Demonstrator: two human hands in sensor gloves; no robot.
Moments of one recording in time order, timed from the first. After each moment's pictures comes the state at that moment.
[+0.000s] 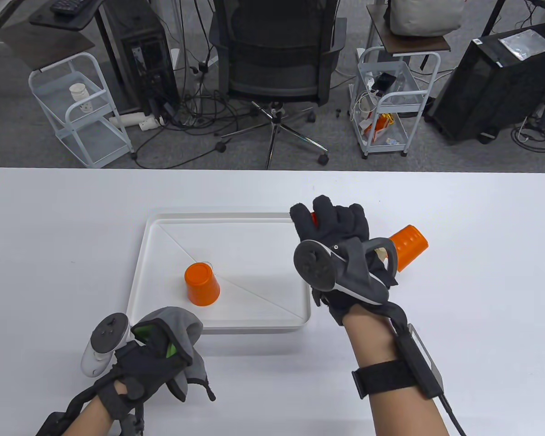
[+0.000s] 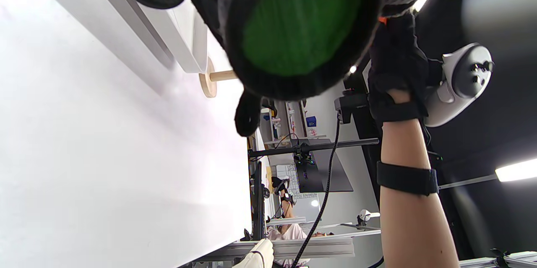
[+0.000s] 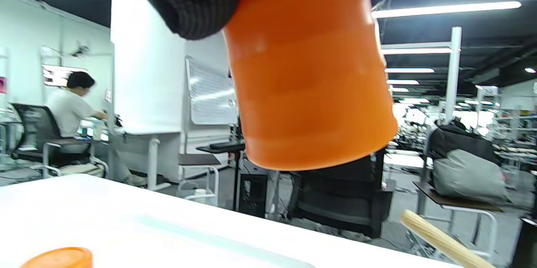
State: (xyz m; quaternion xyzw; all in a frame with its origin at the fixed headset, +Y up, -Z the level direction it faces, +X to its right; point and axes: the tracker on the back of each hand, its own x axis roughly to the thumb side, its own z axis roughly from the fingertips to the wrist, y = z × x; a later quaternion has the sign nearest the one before) left_hand -0.253 -0.723 -0.247 -0.27 -0.32 0.61 0.67; right_hand 0.073 -0.509 -0.324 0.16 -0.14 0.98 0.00
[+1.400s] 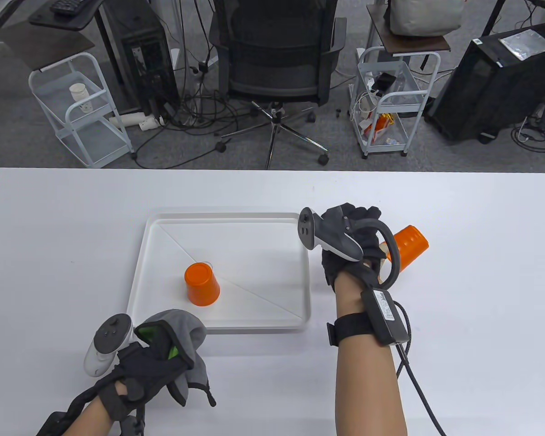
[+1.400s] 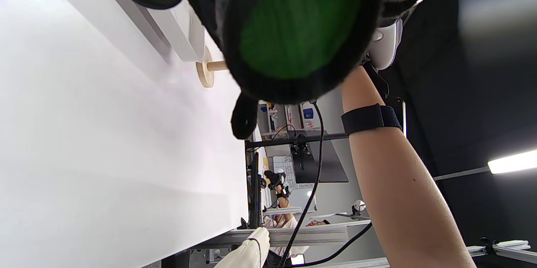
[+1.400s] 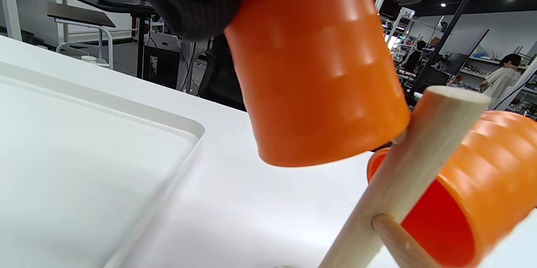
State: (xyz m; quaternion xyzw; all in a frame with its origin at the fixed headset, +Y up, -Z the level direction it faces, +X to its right) left_hand -0.250 -0.726 -0.247 -0.29 -0.34 0.60 0.66; right_hand 0.089 -0.579 -0.399 0.01 0.03 0.99 -0.14
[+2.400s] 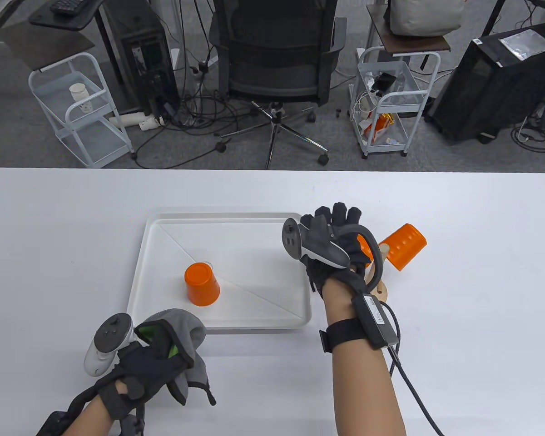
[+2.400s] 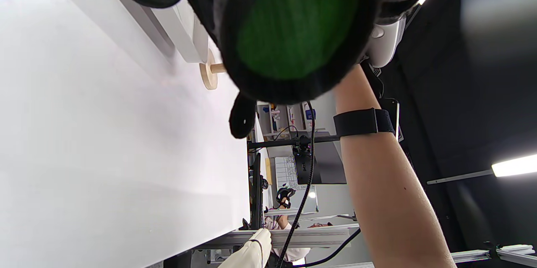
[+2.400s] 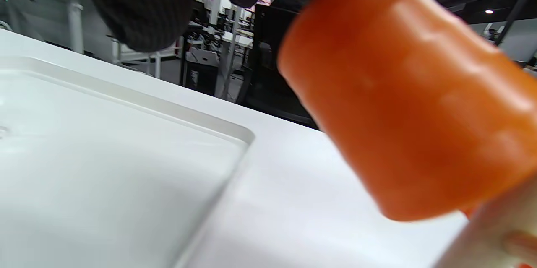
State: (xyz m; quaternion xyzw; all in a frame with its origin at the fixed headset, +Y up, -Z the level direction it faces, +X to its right) left_hand -0.250 -0.727 -0.248 -0.29 -0.33 0.60 0.66; right_hand 0.057 -0.595 -0.395 0.09 0.01 0.99 -0.11
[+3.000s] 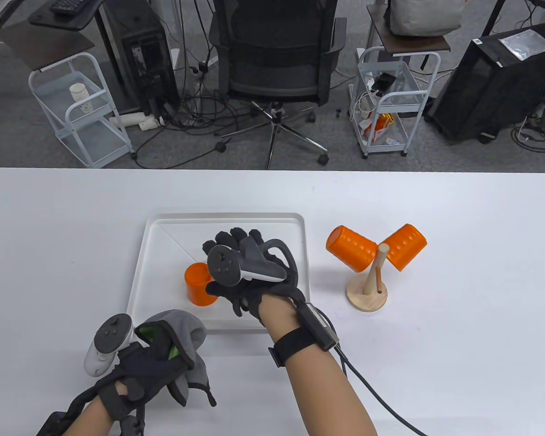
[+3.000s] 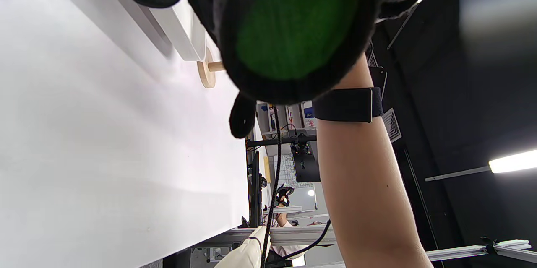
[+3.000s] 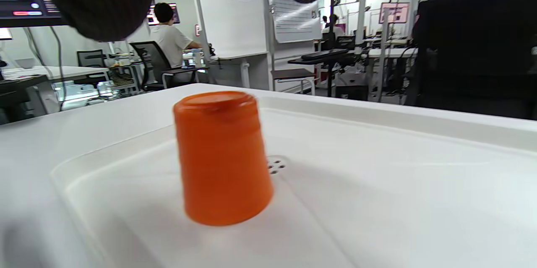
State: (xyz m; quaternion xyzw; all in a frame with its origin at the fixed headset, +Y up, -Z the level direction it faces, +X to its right) left_hand -0.249 -0.728 -0.248 -0.29 -0.34 0.60 0.66; right_hand -0.068 -0.640 -0.377 0.33 0.03 0.94 0.04
